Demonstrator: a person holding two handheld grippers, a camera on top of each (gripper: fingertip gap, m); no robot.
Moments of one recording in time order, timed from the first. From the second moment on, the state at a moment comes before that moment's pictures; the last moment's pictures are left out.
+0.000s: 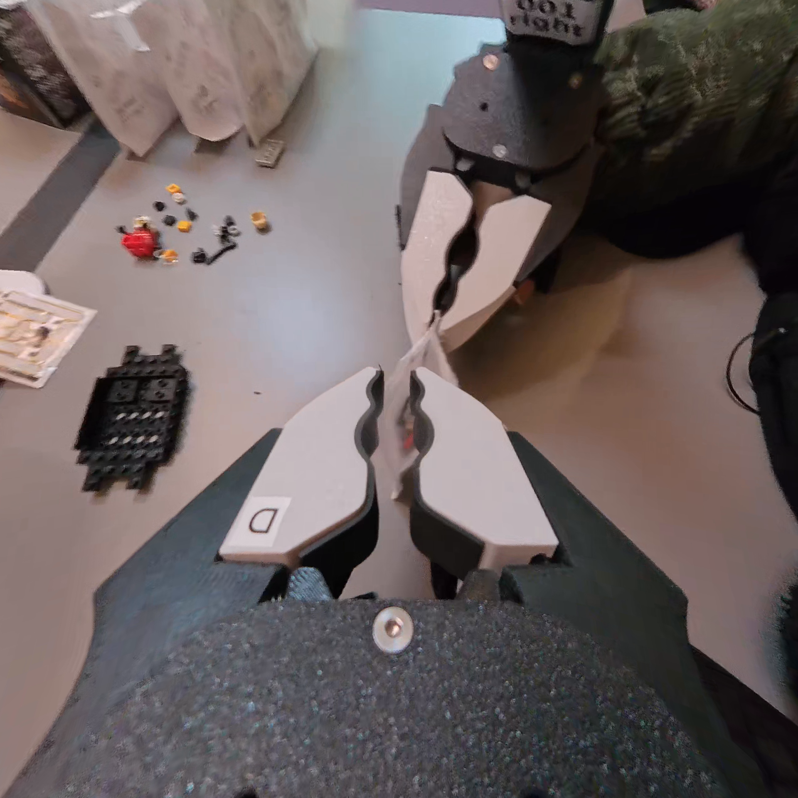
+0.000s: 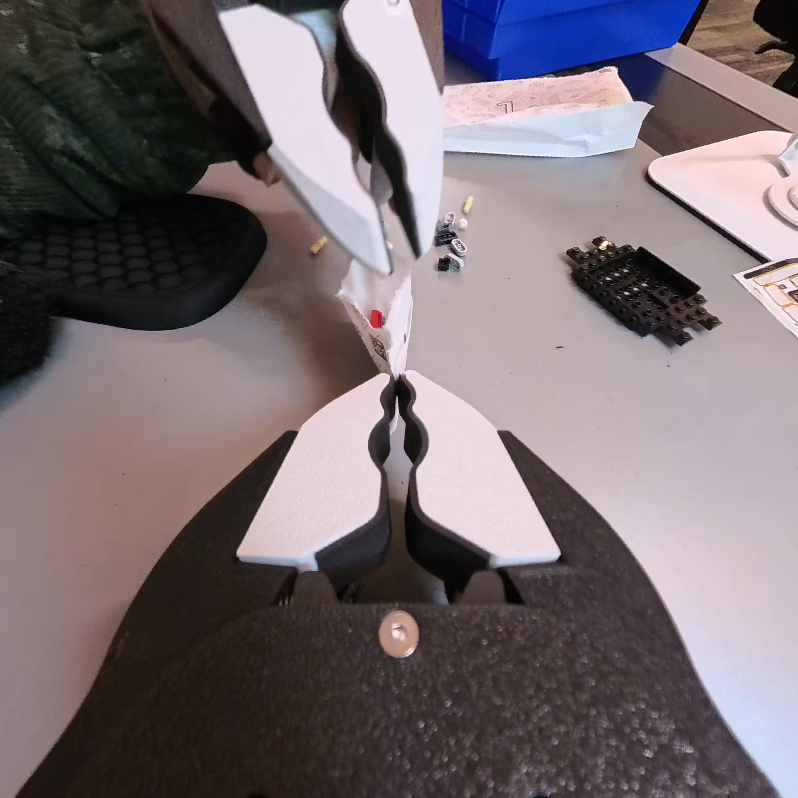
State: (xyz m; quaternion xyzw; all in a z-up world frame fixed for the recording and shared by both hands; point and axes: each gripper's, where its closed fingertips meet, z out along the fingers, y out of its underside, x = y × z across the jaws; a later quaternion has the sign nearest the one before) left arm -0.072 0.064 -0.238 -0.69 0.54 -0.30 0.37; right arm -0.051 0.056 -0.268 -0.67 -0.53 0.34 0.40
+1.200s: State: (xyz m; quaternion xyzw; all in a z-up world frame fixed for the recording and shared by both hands) left arm -0.148 0.112 -0.291 -0.79 0.48 -0.20 0.32; right arm -0.051 0.055 -0.270 -0.67 -0.53 0.34 0.39
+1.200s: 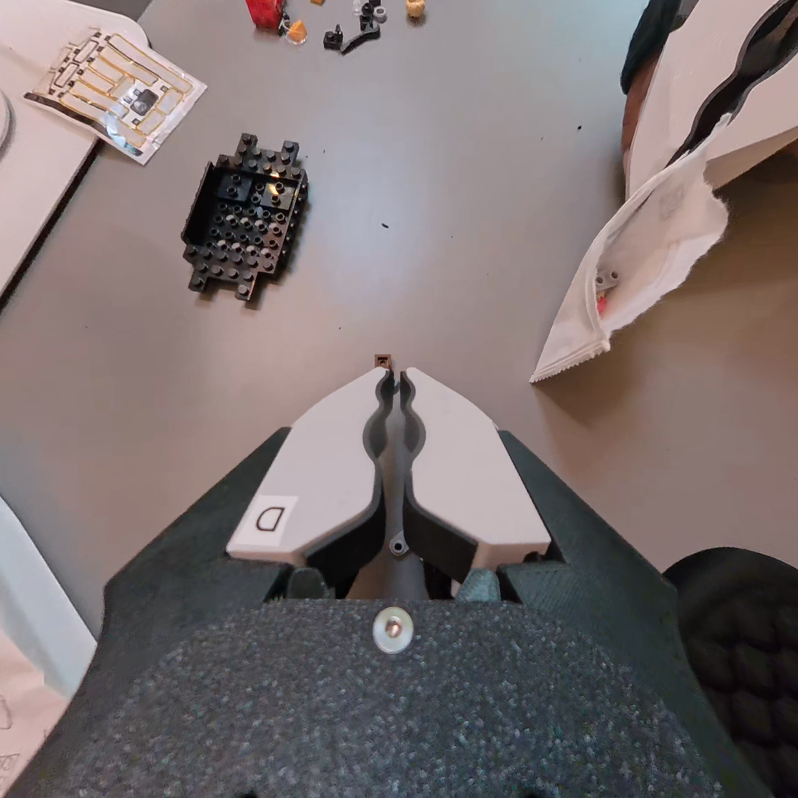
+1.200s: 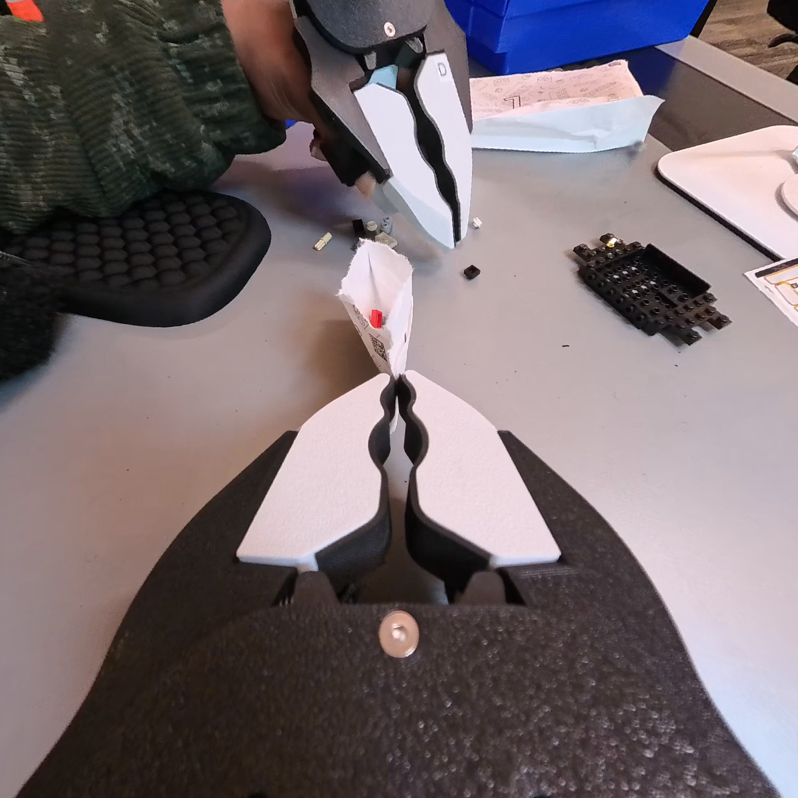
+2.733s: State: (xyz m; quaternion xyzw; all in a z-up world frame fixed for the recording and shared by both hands) left arm -0.233 0.277 -0.270 -0.87 0.21 -0.03 0.44; right arm -0.051 0.055 -0.267 -0.66 -0.53 0.35 0.40
